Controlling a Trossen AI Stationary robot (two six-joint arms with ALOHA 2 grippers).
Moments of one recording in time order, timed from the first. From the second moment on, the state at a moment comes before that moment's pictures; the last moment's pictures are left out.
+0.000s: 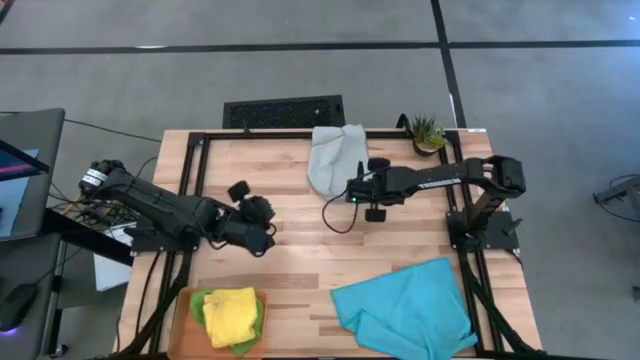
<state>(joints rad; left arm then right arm) -0.32 1.29 1.04 -0.84 -0.71 -0.52 -0.10 1.68 1.11 -0.82 0.50 -0.15</state>
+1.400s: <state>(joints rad) 0.22 1.93 1.15 0.31 -0.06 0.30 -0.06 1.40 1.17 -0.94 0.63 -0.16</state>
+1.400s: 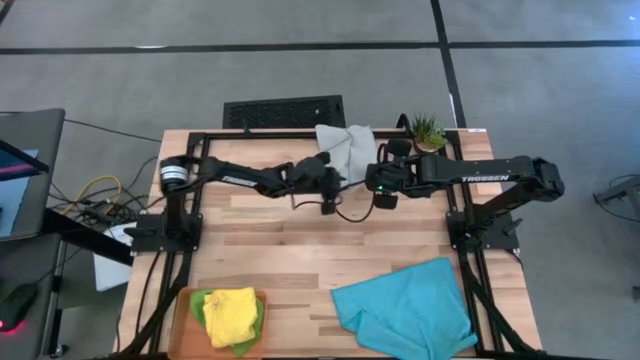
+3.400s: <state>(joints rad) 0.28 2.04 1.23 -0.06 -0.17 0.38 -0.07 1.39 1.17 -0.95 0.63 -0.16</state>
